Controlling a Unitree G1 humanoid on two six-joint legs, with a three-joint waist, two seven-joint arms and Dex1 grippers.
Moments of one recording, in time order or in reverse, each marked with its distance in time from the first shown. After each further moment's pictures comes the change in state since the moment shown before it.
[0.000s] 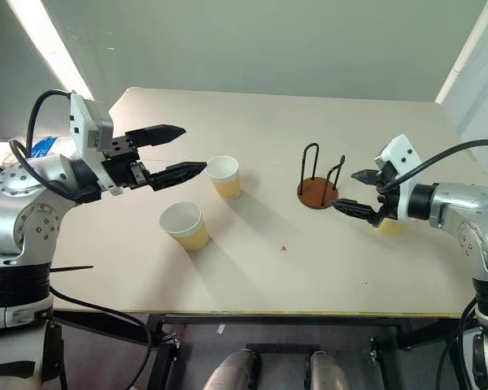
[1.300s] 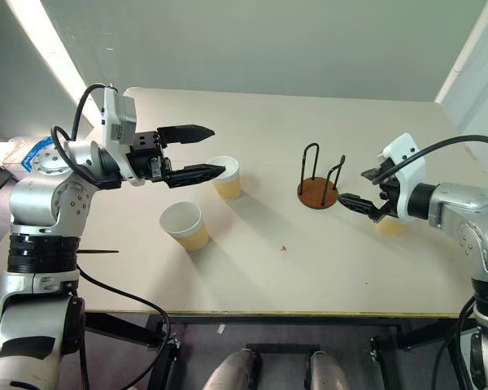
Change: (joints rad) left arm -0.172 -0.076 -0.114 0.253 0.056 -0.126 -0.245; right arm -0.027 0.029 0.005 -0.002 -0.013 0.109 -0.138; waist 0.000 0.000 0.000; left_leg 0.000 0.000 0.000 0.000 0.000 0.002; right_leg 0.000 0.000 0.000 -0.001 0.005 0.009
